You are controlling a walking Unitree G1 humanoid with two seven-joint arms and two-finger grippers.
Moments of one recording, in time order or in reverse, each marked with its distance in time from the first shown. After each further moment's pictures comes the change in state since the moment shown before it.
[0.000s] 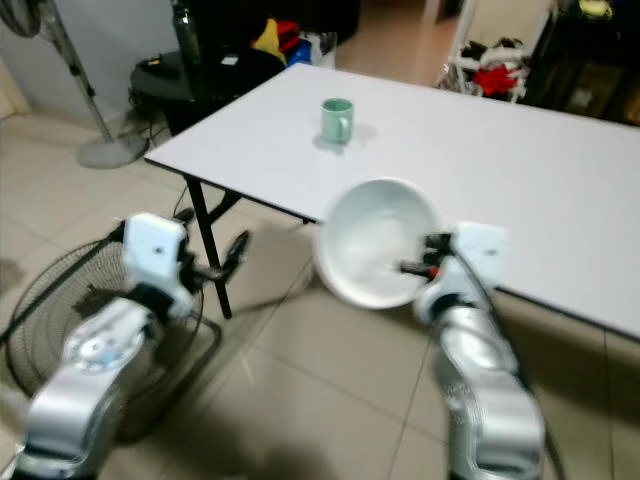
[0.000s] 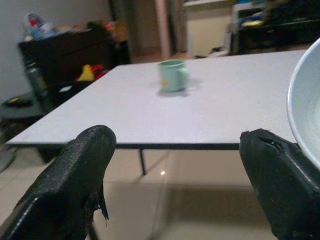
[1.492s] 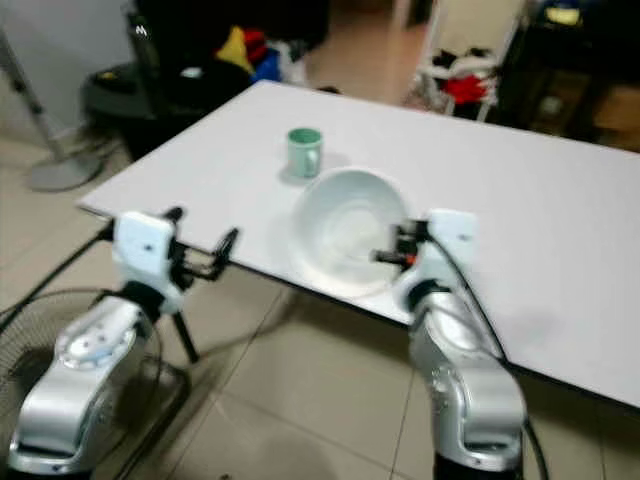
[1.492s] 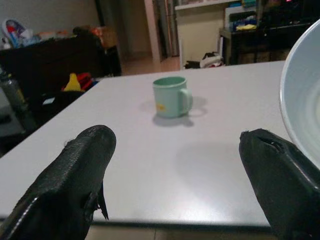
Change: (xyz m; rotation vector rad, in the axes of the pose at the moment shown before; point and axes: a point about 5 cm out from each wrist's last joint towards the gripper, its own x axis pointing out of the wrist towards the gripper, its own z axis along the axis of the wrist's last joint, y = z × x) left arm 0.002 0.003 0.000 0.002 0.000 0.011; right arm 0.010 0.009 0.002 0.033 0.013 0.056
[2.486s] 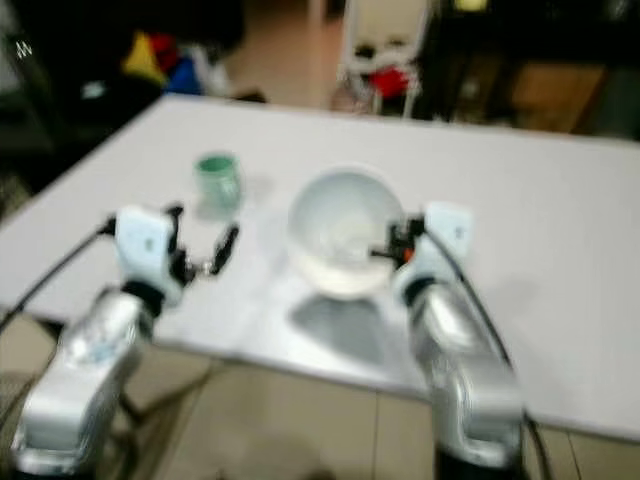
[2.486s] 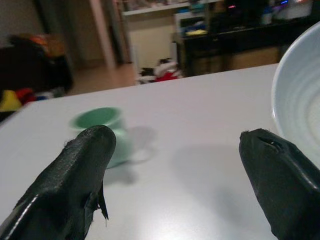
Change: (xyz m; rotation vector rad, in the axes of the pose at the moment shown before) left arm 0.004 -0.011 0.002 -0.020 -0.010 -0.035; right arm 0.002 -0.012 -0.002 -0.007 0.031 -0.038
